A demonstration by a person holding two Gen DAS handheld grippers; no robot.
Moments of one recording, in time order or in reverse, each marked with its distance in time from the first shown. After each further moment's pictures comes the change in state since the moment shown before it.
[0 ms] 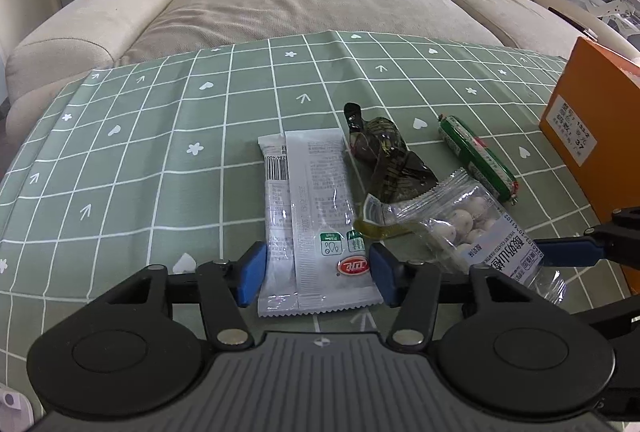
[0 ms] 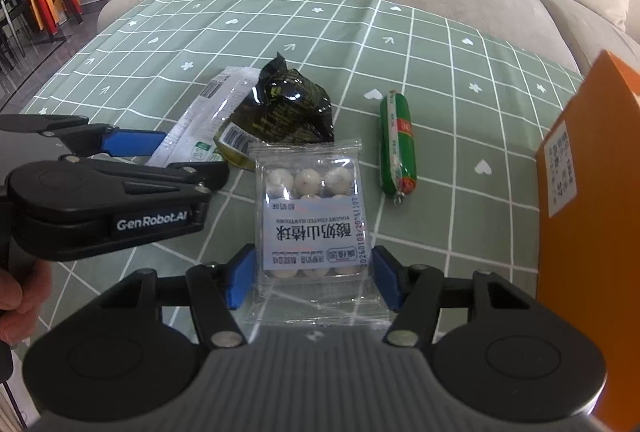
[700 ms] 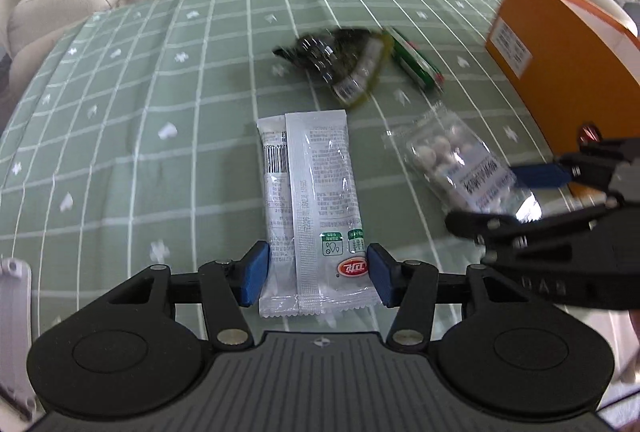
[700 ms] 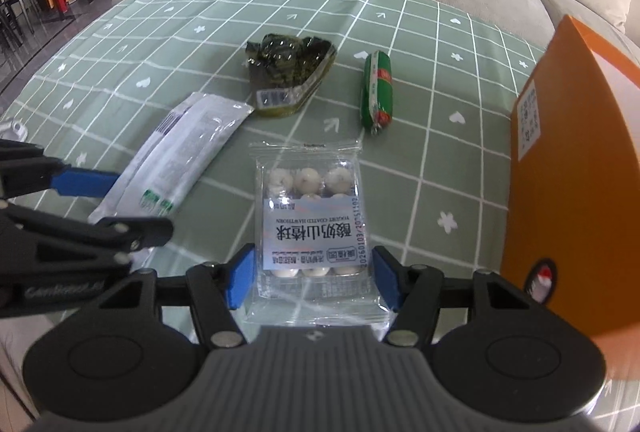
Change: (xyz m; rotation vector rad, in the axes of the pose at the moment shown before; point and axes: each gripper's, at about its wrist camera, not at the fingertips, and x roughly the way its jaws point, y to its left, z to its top) left arm -0.055 -0.036 -0.049 0.010 0.190 -0.030; right arm -0.029 -0.011 -0.040 -0.063 0.028 0.003
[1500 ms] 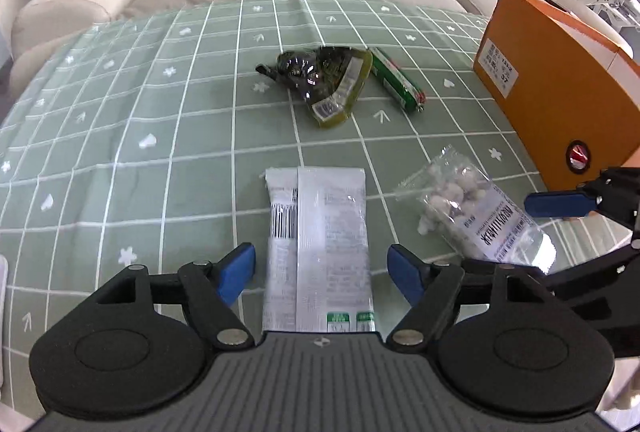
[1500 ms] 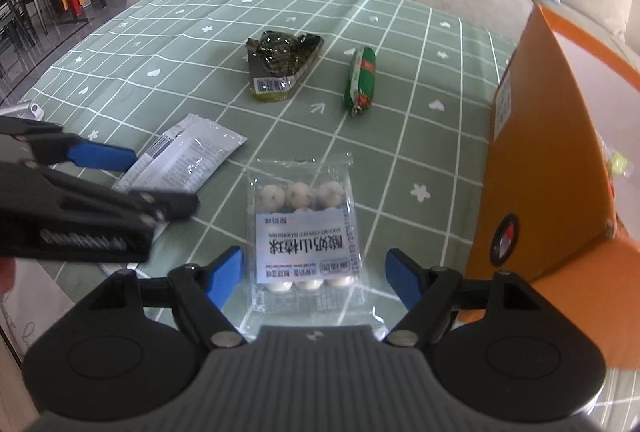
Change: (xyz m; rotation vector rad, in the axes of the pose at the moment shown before) left arm 0.008 -0.015 -0.003 -0.032 -0.123 0.008; right arm -0.017 -0.015 -0.028 -0.037 -0.053 0.020
